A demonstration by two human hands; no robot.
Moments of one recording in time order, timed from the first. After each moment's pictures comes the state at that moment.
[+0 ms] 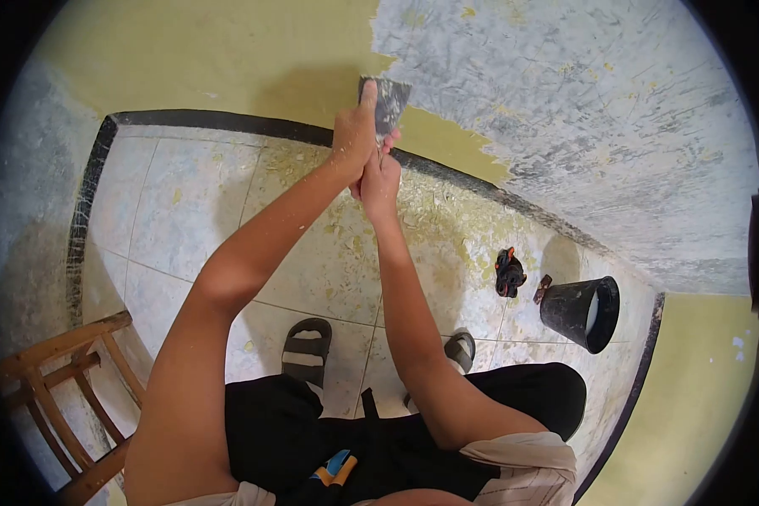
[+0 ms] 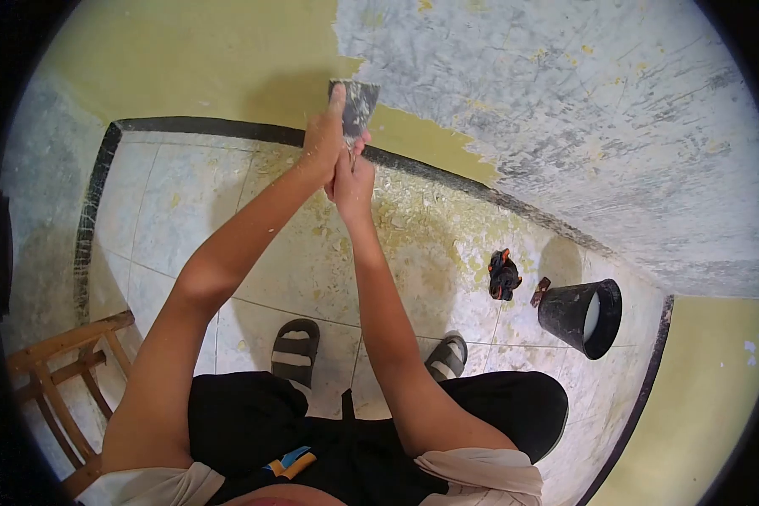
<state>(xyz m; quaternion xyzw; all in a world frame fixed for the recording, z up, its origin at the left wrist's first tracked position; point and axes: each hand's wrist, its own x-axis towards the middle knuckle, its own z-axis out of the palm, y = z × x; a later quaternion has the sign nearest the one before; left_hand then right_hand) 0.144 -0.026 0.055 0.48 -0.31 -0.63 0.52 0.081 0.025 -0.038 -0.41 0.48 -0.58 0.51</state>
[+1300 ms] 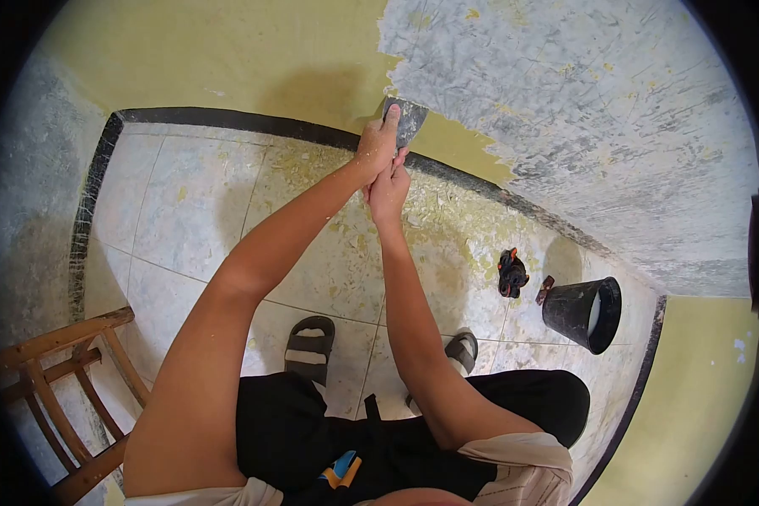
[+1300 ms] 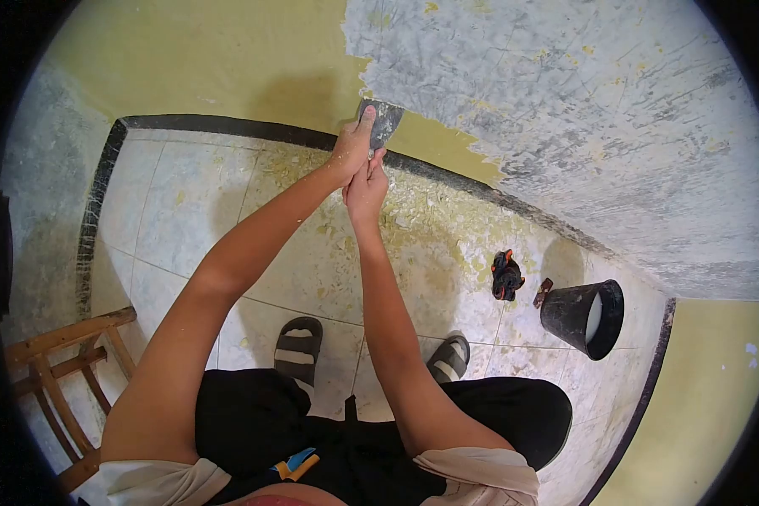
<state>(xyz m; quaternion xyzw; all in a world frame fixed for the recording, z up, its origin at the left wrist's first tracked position) 0.124 -0.034 -0.005 0.45 -0.43 -0.64 0.45 0.077 0.031 -0.071 -0.33 0.50 -0.64 0.47</state>
